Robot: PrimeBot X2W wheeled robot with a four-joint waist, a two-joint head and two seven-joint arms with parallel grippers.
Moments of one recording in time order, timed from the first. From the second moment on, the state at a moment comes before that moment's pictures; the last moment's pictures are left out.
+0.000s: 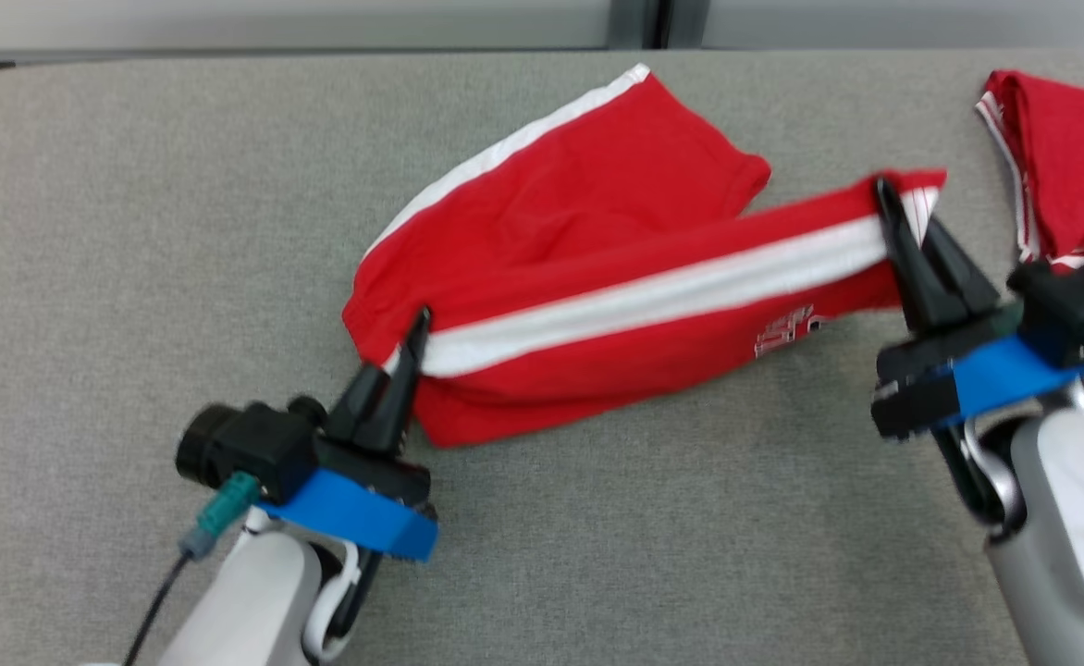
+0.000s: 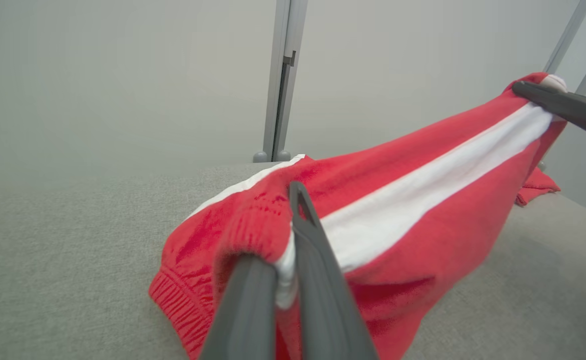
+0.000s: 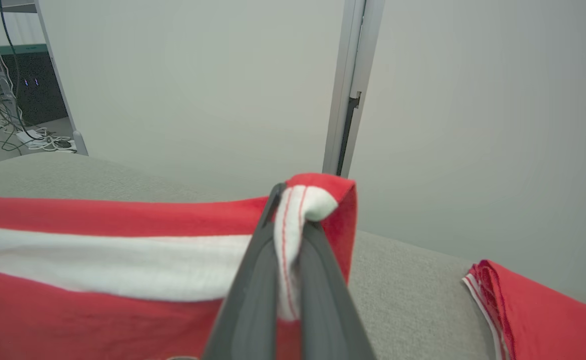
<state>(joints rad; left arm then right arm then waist) -0.31 0.21 -0.44 0.22 -0.39 -0.11 -0.26 -0.45 -0.26 0.16 0.17 0.21 0.13 -0.16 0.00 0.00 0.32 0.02</state>
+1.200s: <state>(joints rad) -0.65 0.09 -0.34 0.43 -0.34 -0.13 -0.26 -1.24 -0.22 0.42 1.01 0.19 0.13 -0.21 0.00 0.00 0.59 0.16</state>
